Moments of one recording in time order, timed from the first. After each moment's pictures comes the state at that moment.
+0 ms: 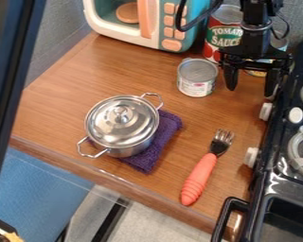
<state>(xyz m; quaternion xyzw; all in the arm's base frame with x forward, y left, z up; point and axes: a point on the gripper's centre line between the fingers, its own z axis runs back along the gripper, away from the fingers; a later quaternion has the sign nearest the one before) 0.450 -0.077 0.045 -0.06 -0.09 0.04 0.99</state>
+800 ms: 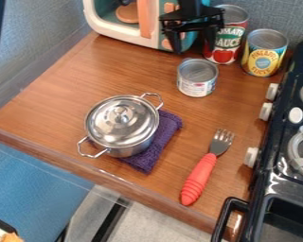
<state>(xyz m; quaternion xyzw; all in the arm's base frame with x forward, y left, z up) 0.466 0.022 0.066 -0.09 -0.11 0.15 0.98</state>
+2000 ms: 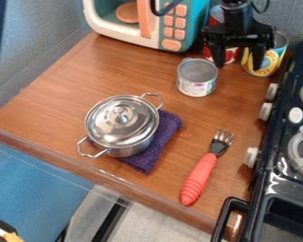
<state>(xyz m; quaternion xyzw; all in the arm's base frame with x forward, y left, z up) 0.451 -0.078 0.063 -0.10 -0.13 0.03 0.99</state>
